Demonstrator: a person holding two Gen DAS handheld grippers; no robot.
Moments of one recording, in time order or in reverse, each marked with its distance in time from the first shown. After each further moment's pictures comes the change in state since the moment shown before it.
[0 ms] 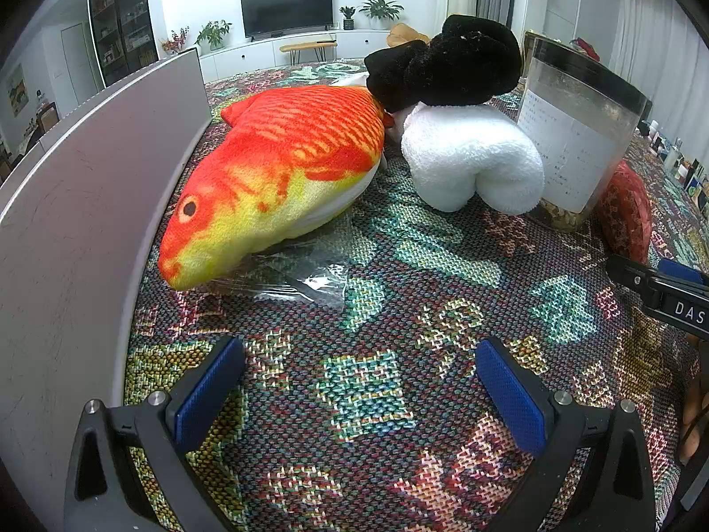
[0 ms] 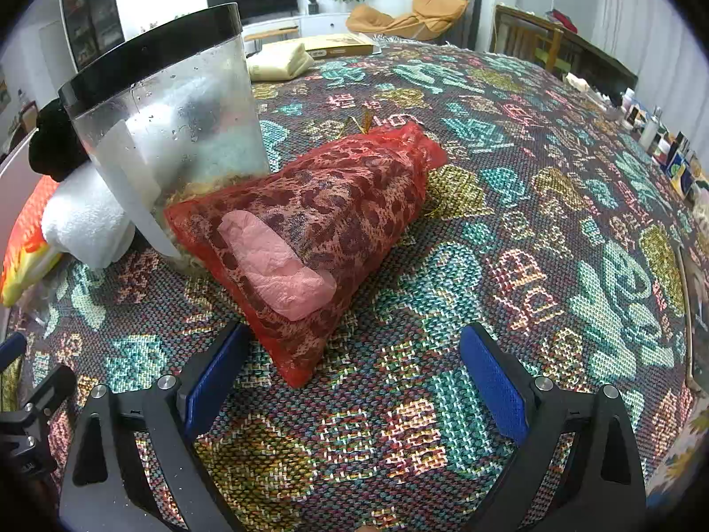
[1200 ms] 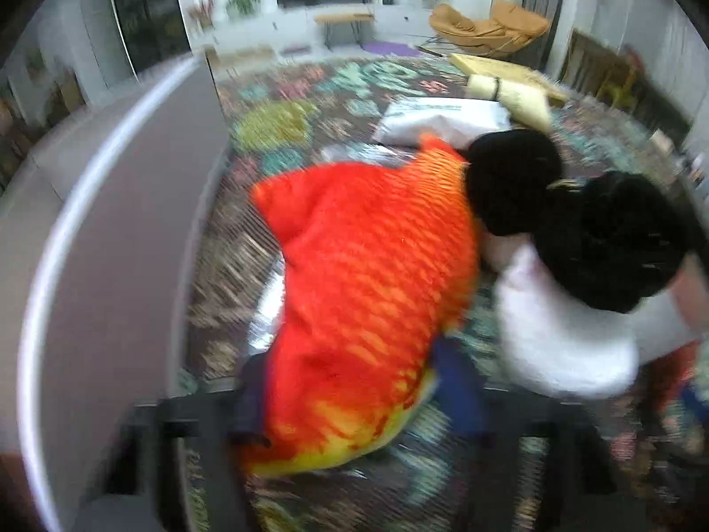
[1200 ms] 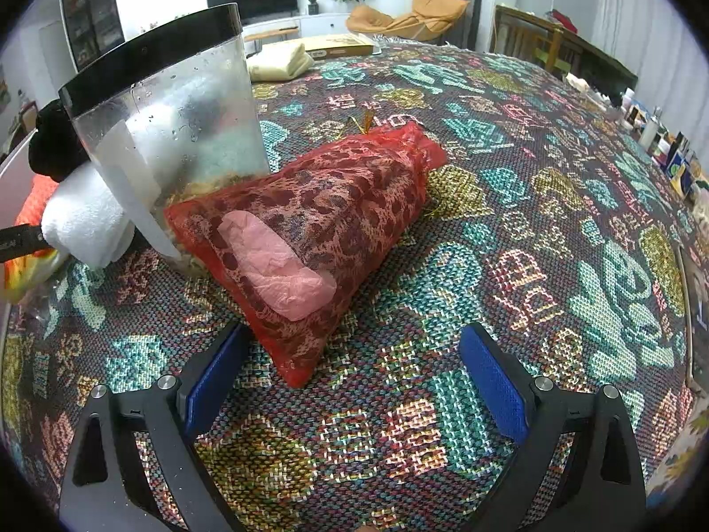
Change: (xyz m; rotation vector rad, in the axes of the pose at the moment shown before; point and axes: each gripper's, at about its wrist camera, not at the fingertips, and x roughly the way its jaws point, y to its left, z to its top) left arm 0.026 0.038 0.097 -0.125 0.113 0.022; right arm 0.000 0.000 0.000 0.000 -0.001 -0.001
